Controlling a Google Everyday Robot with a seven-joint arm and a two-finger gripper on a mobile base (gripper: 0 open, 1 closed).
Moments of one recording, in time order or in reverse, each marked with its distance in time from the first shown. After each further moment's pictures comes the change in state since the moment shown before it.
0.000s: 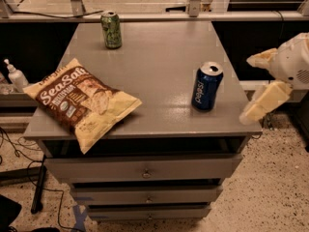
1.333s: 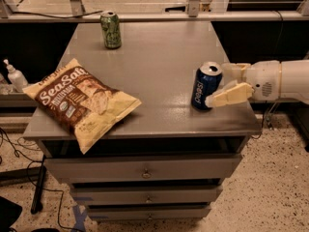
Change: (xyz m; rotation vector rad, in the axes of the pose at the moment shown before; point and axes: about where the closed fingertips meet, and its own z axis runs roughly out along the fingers) arm -0.036 -0.039 0.071 -0.071 -0.600 0.266
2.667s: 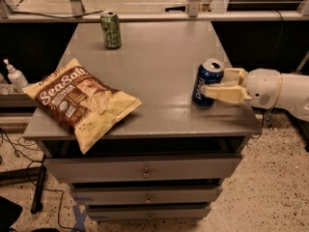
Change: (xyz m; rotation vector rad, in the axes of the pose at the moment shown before) arm -0.007 0.005 0.002 -0.026 -0.231 -0.085
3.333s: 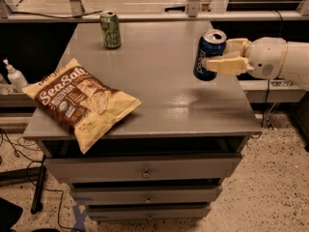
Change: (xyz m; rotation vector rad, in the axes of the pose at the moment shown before) arm -0.063 -0.035 0.006 0.048 -0.005 -0.112
